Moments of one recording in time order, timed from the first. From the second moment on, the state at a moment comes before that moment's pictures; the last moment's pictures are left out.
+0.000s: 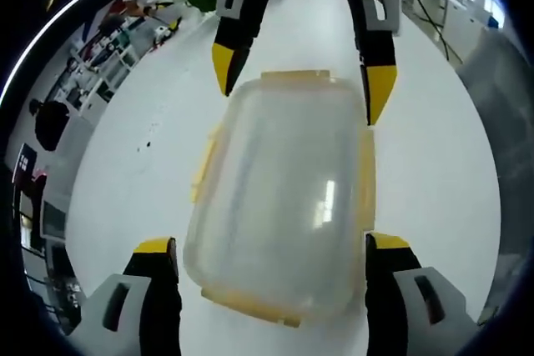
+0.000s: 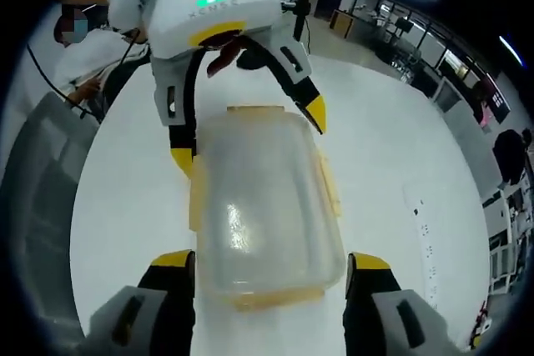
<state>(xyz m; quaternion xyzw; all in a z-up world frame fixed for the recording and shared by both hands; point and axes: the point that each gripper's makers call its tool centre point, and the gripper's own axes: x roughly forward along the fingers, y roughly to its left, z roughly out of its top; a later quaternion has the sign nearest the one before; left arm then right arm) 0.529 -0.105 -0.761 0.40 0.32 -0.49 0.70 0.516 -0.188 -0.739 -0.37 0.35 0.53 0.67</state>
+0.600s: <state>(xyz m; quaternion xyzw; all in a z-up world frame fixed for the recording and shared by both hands) 0.523 -0.106 -0.739 0.37 0.31 -0.47 0.74 0.507 -0.189 -0.724 -0.32 0.35 0.51 0.72</state>
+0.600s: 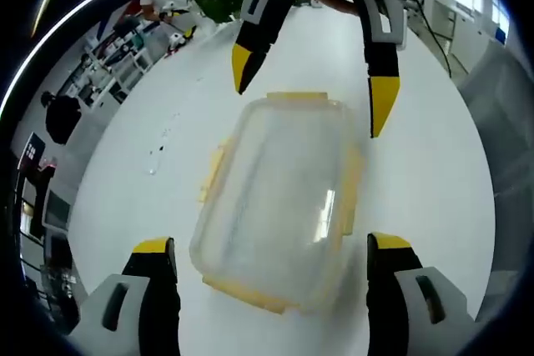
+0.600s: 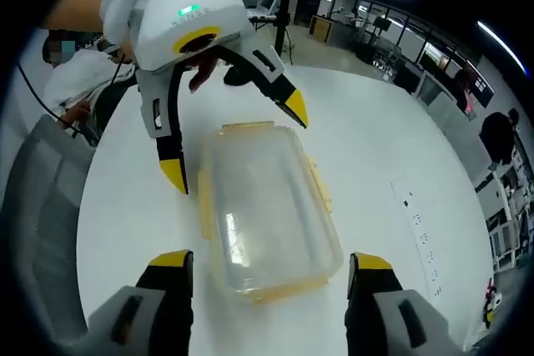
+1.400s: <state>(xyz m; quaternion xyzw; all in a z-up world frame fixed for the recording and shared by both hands) 0.501 -0.107 -0.714 0.31 0.31 -0.43 0.79 0.484 -0.203 -0.710 -0.27 0.35 0.46 0.77</state>
